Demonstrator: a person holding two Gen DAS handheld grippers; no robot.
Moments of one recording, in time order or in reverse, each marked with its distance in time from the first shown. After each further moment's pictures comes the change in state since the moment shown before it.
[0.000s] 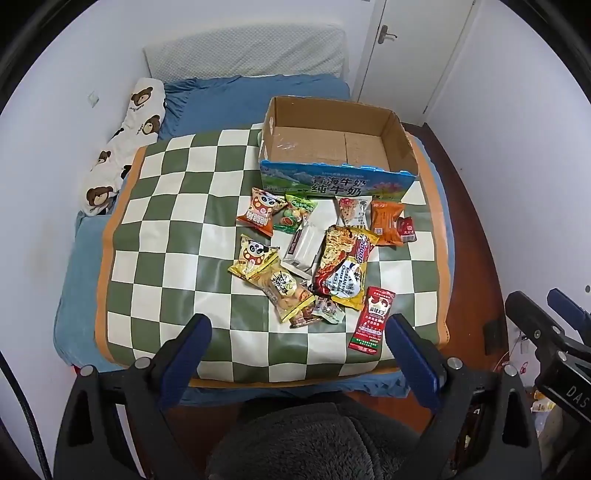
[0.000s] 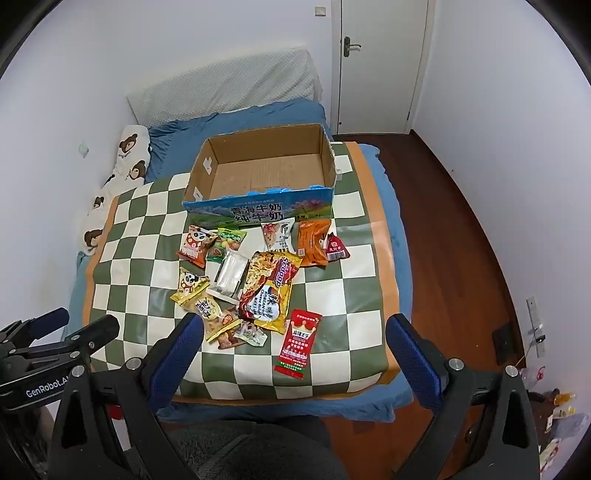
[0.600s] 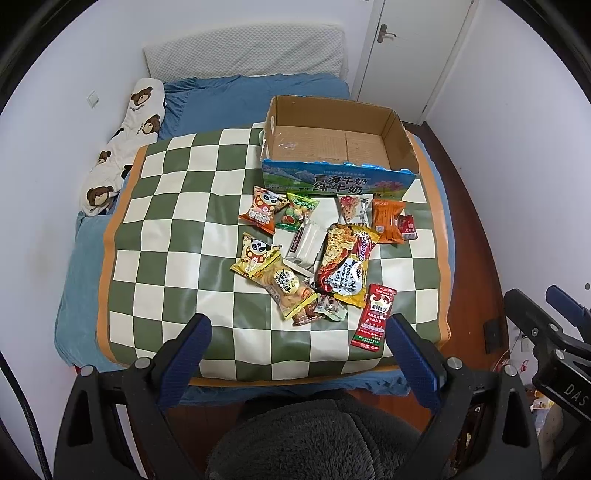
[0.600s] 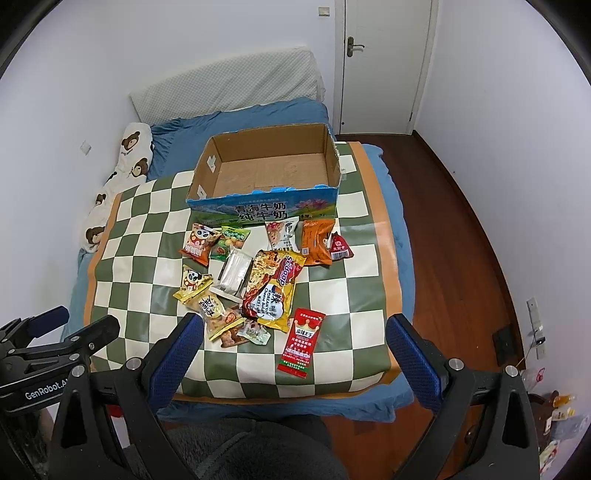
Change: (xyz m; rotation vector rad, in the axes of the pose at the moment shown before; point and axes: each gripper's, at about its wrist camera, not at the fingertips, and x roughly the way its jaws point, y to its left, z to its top) left arm -0.003 0.005 0.001 -0.005 -0.001 0.000; right arm -0.001 0.006 -0.002 -0.008 0.005 0.000
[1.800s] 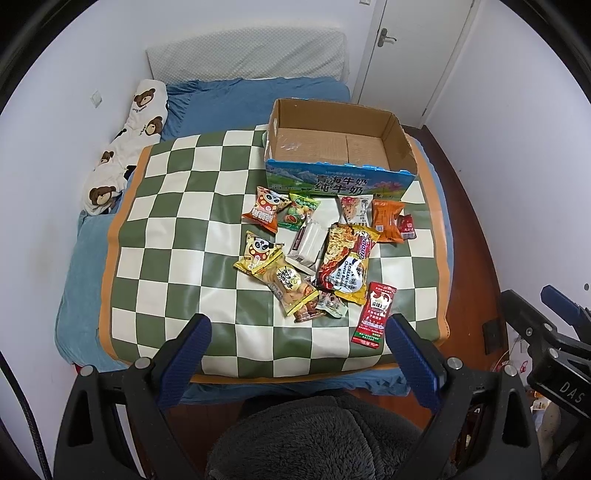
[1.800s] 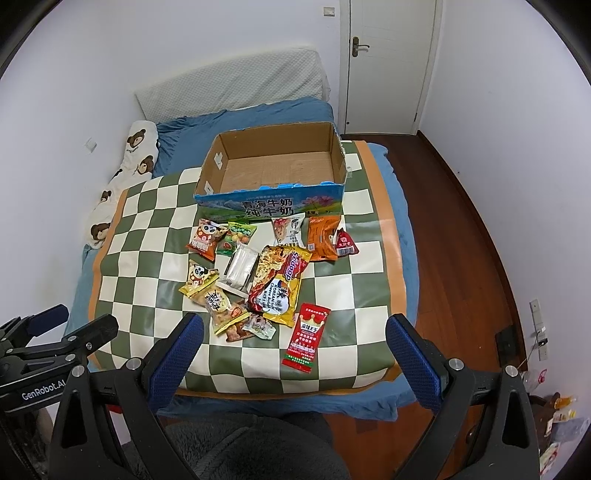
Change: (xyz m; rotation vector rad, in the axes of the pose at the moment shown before) left arm -0.001 0.005 -0.001 -0.002 -0.006 -0.002; right arm -0.003 0.006 -0.006 -0.003 0.005 0.015
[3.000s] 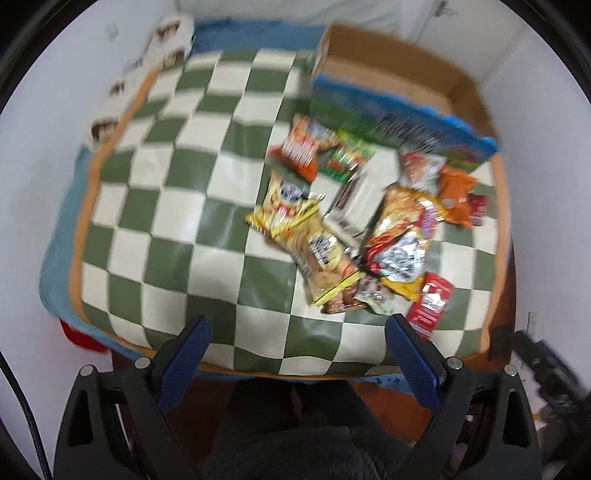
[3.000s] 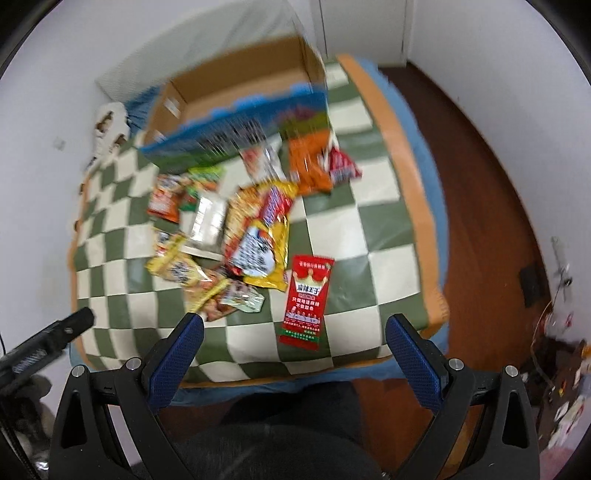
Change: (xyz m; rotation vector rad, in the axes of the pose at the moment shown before) left arm 0.157 0.043 0.003 -0.177 0.221 0.046; right arm 0.162 -0.038 -0.027 0.172 0.243 0.033
